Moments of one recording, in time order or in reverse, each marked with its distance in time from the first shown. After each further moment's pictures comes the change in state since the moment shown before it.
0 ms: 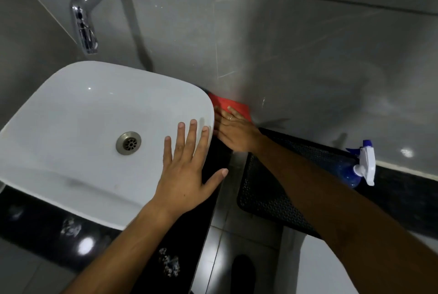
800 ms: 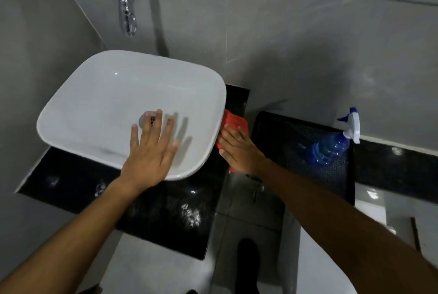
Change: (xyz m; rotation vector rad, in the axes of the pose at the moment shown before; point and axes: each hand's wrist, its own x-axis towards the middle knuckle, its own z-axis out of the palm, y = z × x) left_hand -0.078 -0.093 -0.029 -0.018 -0.028 -0.038; right_hand -0.084 -0.117 0.030 0.117 0.058 0.192
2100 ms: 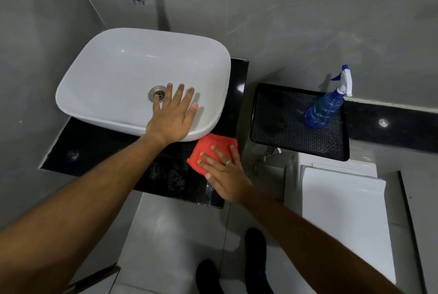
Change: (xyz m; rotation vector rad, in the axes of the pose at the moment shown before) left_hand 0.005 -0.005 0.004 0.049 -0.068 0.055; right_hand -0.107 -0.165 0.039 0.173 0.119 0.036
